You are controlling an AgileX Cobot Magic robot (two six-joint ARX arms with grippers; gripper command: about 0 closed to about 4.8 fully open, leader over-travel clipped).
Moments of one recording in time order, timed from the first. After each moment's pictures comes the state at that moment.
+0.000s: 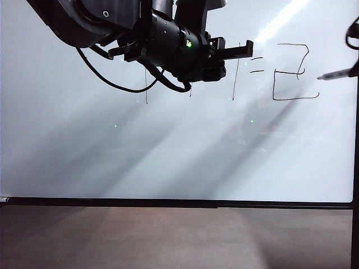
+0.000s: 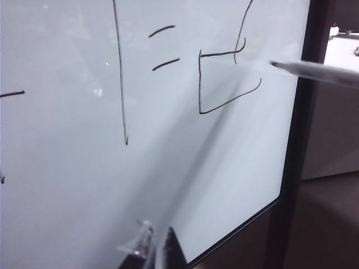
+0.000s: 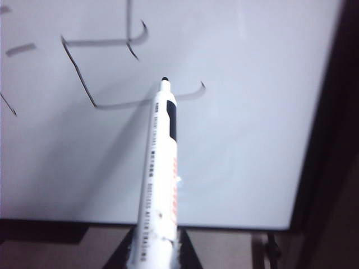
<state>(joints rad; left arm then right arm) -0.81 1.79 1.00 0.79 -0.17 0.12 -0.13 1.19 0.66 0.27 -0.33 0.13</state>
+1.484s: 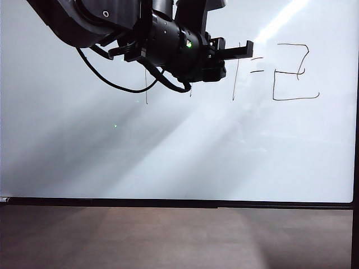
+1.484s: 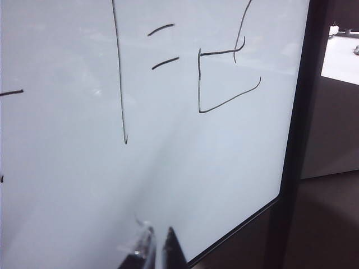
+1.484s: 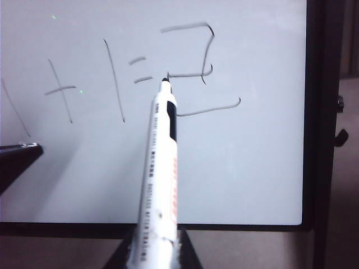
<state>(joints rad) -0.81 1.79 1.00 0.79 -0.17 0.12 -0.13 0.11 0.26 -0.08 -0.34 0.21</state>
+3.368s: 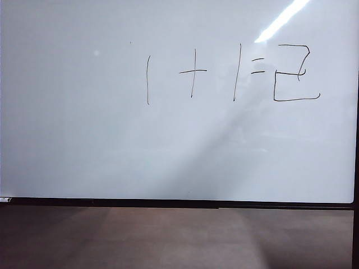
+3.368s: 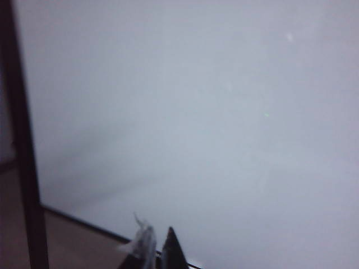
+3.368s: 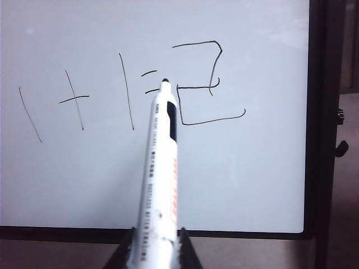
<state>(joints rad) 0.13 0.19 0.42 -0.09 -0.22 -0.10 -0.13 0.00 0.26 -0.15 -0.34 0.21</state>
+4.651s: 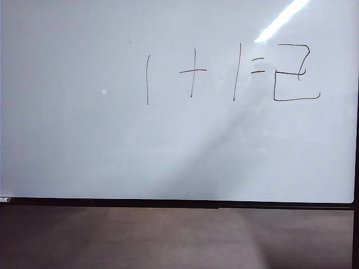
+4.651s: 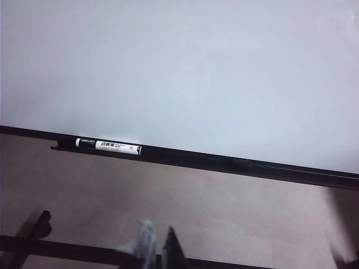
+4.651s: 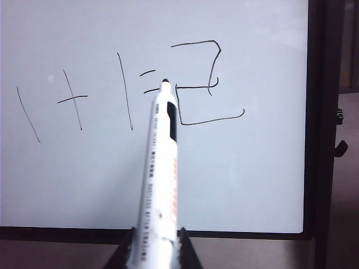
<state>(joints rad) 0.02 0.00 0.01 -0.11 -0.05 -0.07 -0.13 0.00 0.26 -0.15 -0.34 0.21</state>
